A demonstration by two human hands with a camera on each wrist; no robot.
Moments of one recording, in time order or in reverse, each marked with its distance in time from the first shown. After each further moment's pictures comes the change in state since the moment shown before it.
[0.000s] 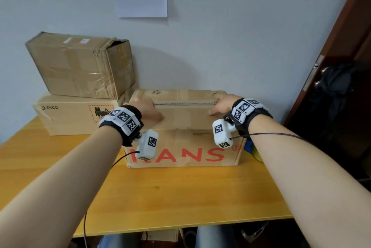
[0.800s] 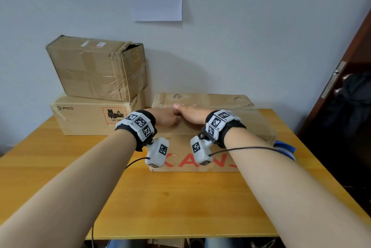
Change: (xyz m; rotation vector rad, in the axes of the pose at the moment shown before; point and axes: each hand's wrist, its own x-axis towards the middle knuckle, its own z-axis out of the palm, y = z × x) left_hand 0.008 0.009 0.003 -0.036 -0.271 0.337; right_hand -0.007 -0.104 0.050 0.093 -0.243 -0.266
